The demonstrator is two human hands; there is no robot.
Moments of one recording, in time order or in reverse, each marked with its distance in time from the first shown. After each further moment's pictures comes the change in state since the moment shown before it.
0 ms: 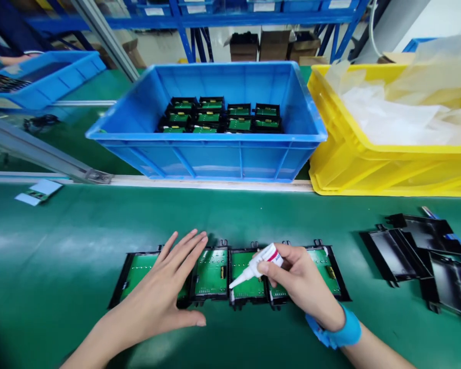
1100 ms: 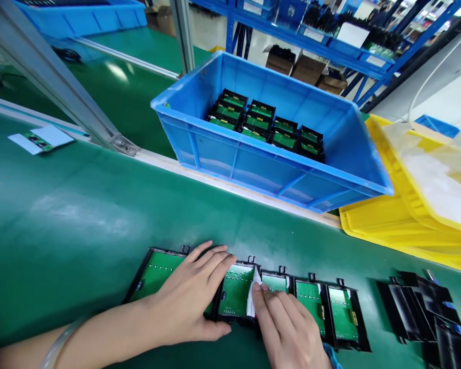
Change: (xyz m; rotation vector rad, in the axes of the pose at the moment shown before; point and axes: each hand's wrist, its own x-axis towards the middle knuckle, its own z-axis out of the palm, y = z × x) left_hand -0.005 -0.029 0.034 -0.171 0.210 0.049; right_hand 0.003 -0.009 0.075 -1.419 -0.027 -0.869
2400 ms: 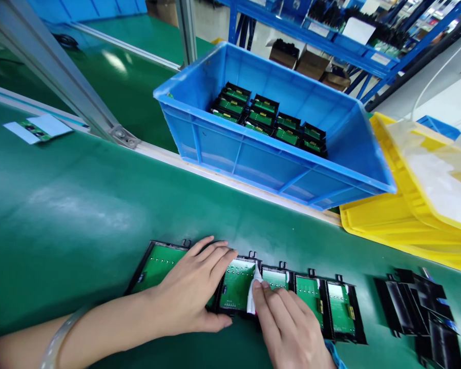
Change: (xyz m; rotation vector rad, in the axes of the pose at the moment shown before) left_hand -0.001 0.000 0.001 0.019 0.001 -0.008; right_hand 0.003 -0.002 -0.009 -0.006 -0.018 -0.025
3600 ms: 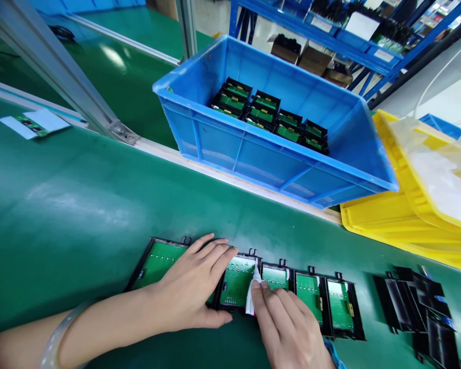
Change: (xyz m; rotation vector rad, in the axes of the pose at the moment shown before) left_hand 0.000 0.000 0.001 -0.003 0.002 0.005; right_hand 0.000 -0.004 -0.002 0.036 -0.004 -0.003
